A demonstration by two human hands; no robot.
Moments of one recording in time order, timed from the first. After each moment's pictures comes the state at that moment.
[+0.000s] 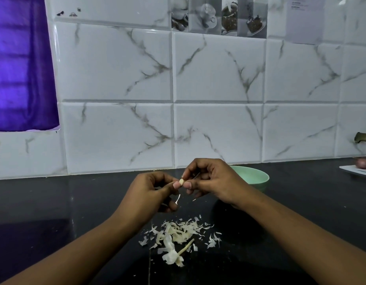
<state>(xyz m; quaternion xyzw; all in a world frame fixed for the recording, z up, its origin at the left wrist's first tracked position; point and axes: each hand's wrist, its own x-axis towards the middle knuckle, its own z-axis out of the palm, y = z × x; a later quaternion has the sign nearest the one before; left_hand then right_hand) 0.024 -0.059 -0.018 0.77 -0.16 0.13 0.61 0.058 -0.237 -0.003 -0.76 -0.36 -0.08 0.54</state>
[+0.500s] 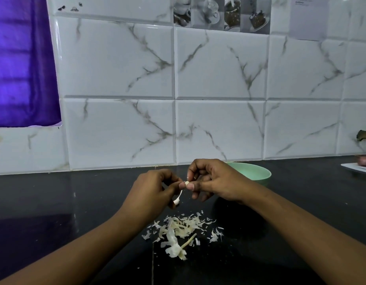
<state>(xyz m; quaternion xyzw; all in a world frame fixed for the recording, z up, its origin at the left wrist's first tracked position) 0.024 -0.058 -0.019 0.88 -0.17 0.23 0.38 0.058 -0.238 -0.002 -0.80 -0.34 -0.01 0.49</state>
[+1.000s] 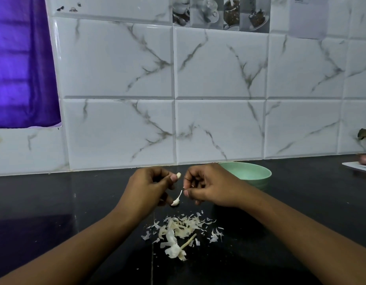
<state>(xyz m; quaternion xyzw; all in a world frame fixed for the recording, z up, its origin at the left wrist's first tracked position) 0.030 -0.056 -0.019 0.79 -0.12 0.18 0.57 0.055 -0.231 -0.004 -0.86 -0.35 -0.09 0.35</state>
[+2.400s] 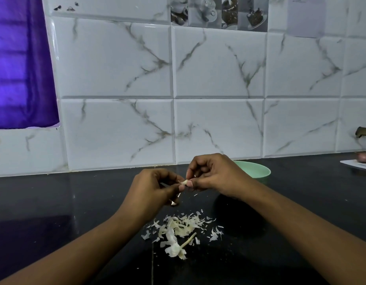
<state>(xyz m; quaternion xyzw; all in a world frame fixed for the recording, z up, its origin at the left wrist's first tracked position) 0.027 -0.058 -0.022 0.83 -0.16 0.19 0.51 0.058 -0.238 0.001 -0.82 -0.33 -0.09 0.46</state>
